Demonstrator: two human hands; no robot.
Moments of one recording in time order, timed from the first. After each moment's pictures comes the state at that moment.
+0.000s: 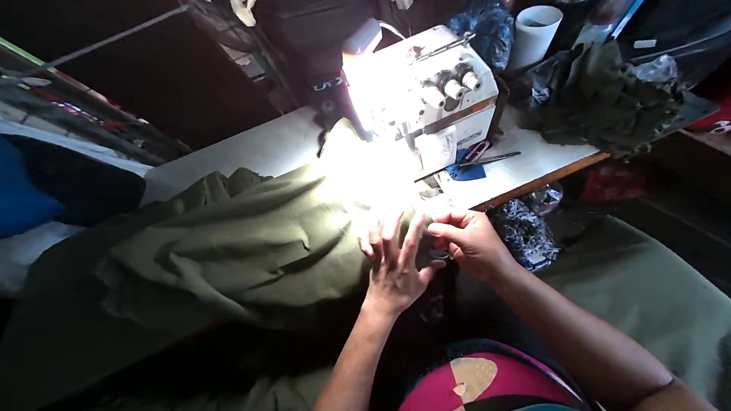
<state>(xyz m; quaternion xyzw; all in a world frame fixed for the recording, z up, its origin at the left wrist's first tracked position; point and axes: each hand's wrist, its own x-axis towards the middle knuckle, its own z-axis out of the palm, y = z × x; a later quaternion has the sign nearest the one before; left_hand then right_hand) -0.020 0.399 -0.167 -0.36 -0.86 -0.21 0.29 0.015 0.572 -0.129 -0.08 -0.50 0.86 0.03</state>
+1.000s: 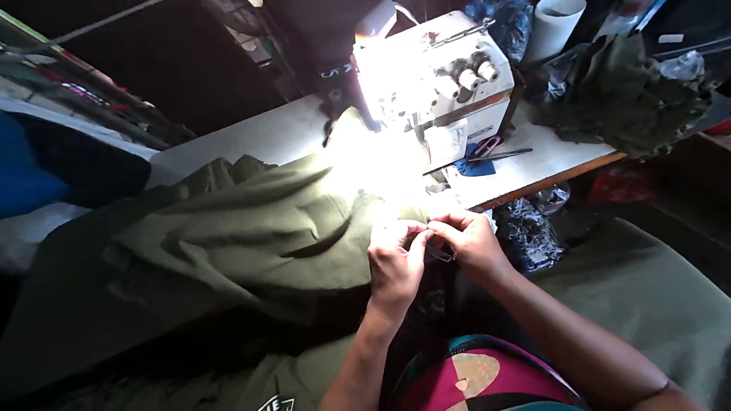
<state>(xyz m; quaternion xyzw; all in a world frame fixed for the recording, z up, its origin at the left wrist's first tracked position) -0.010 0.409 -0.128 -0.23 -0.86 -0.43 0.17 0.015 0.558 -0.139 -0.07 -0.62 0.78 0.08</state>
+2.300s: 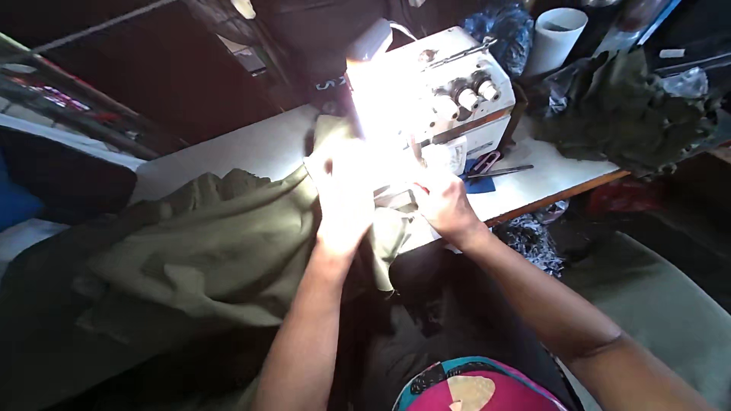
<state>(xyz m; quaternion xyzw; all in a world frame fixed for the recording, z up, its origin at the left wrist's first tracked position) -0.135 0.399 -0.071 -0.31 -0.93 -0.02 0.19 -0.079 0.571 -0.117 0.07 -0.86 0.38 0.34</state>
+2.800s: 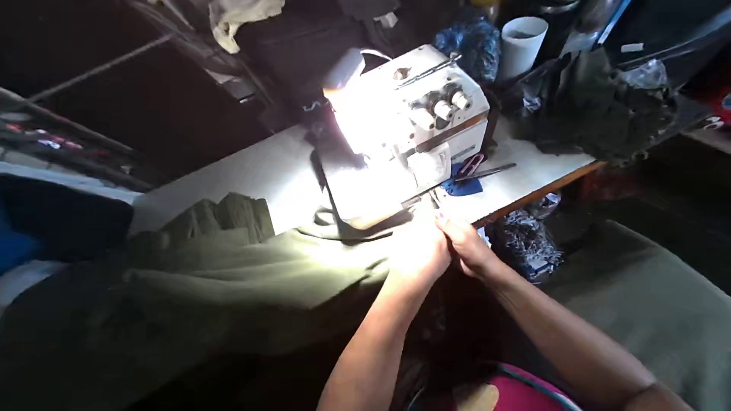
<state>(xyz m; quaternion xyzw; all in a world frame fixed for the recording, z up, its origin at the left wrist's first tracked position) -0.057 0.479 -0.092 -0.30 -0.95 -0.02 -0.14 -0.024 0.585 -0.162 -0.11 -0.56 0.82 0.04</state>
